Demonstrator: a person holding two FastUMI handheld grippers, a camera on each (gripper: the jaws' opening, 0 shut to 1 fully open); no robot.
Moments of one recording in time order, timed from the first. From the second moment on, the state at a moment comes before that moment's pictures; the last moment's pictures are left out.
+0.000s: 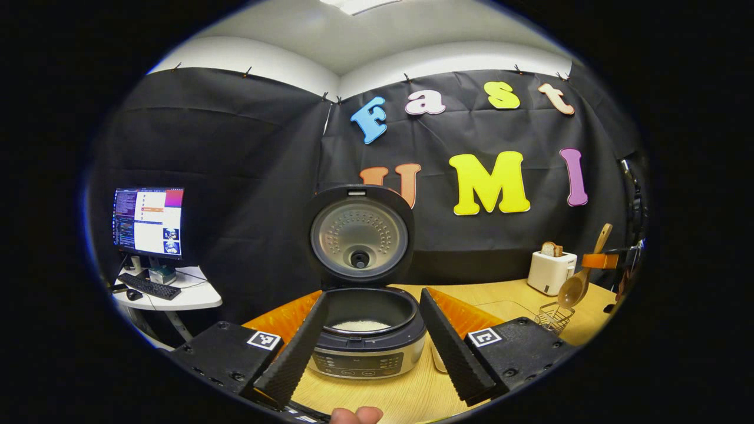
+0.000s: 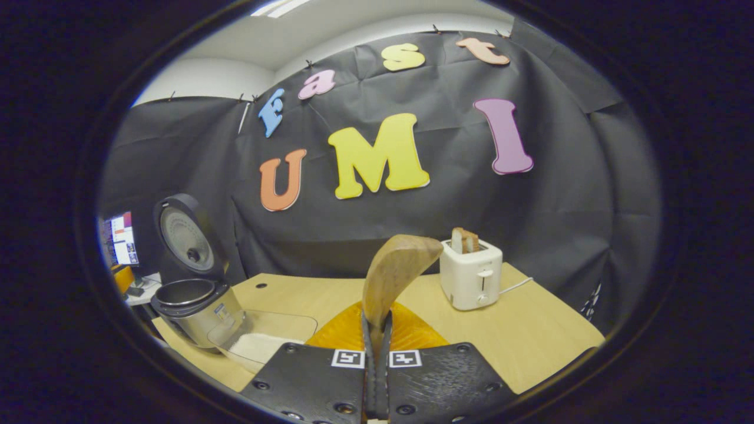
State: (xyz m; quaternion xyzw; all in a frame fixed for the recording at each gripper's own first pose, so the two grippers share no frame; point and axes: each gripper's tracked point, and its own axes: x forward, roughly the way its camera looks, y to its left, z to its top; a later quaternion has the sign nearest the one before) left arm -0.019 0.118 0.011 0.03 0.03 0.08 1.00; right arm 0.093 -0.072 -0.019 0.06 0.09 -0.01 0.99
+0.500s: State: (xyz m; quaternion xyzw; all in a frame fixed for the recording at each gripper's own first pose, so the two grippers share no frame) left arm -0.020 0.110 0.011 0.03 0.03 0.07 1.00; right arm 0.112 0.047 0.025 0.03 0.08 0.09 0.99
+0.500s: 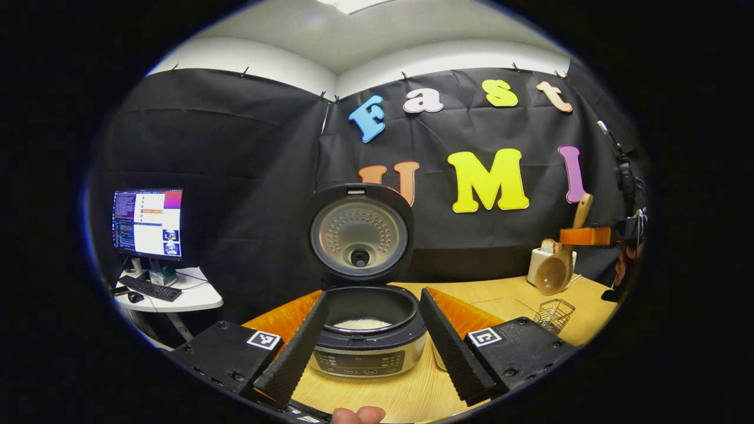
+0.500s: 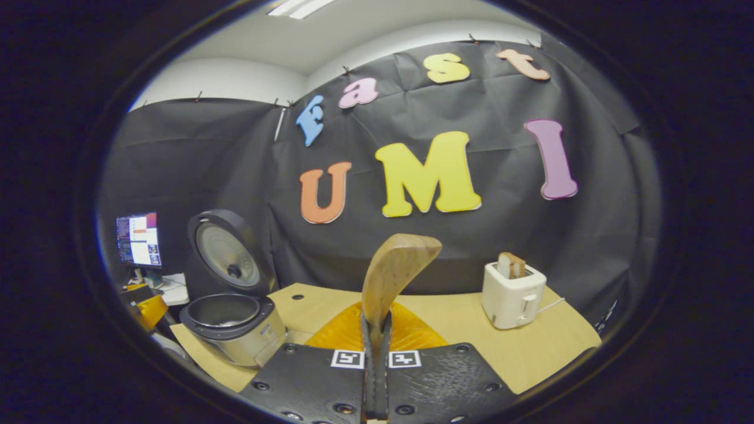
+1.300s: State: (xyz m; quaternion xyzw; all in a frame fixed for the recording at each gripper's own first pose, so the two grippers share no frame) left arm -0.020 0.129 0.008 0.07 0.02 0.07 0.99; right arm 0.155 0.131 -0.084 -0.09 0.20 0.12 0.97
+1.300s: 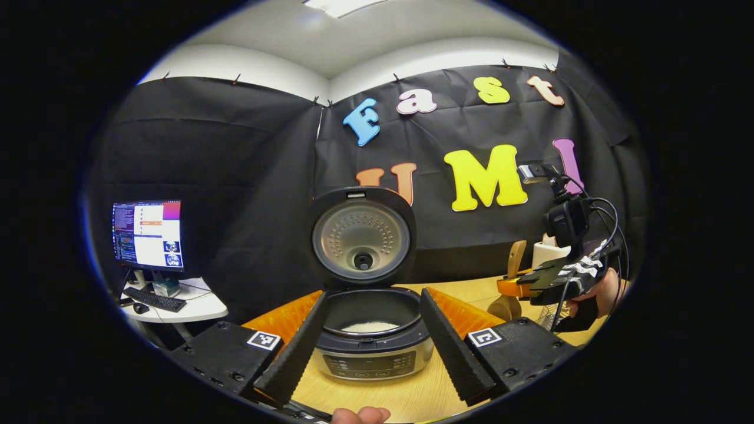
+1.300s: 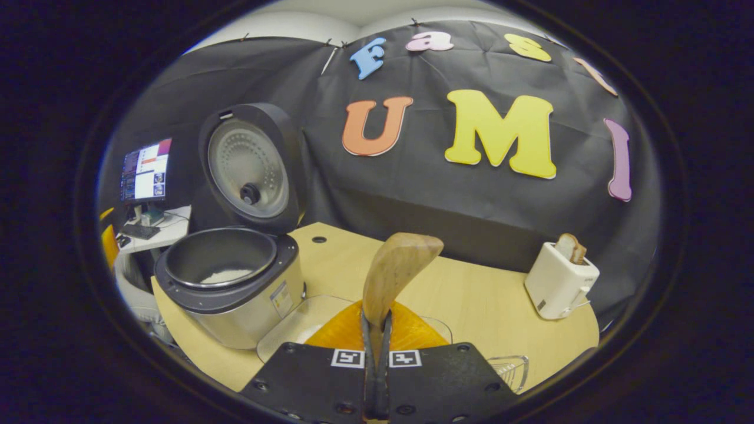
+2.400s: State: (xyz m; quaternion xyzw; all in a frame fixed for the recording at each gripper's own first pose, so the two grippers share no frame) left arm -0.020 0.140 0.008 0.02 0.02 0.06 1.00; right arm 0.152 0.156 -0.134 -0.13 0.24 0.11 0.96
